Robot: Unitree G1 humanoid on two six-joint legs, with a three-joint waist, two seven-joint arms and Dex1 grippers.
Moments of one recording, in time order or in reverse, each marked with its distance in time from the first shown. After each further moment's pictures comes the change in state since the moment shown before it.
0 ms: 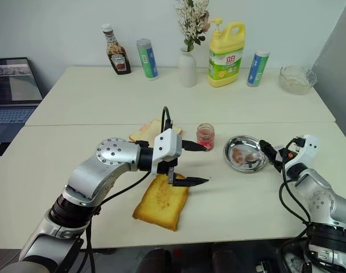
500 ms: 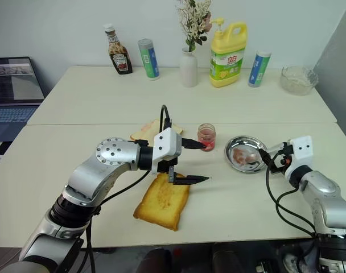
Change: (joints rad) left arm 0.001 0.000 0.000 0.004 0.012 -0.024 0.019; right arm 0.101 -0.103 0.137 -0.100 -0.339 -0.225 0.116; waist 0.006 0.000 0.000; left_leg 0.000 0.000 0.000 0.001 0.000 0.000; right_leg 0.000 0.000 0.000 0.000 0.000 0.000
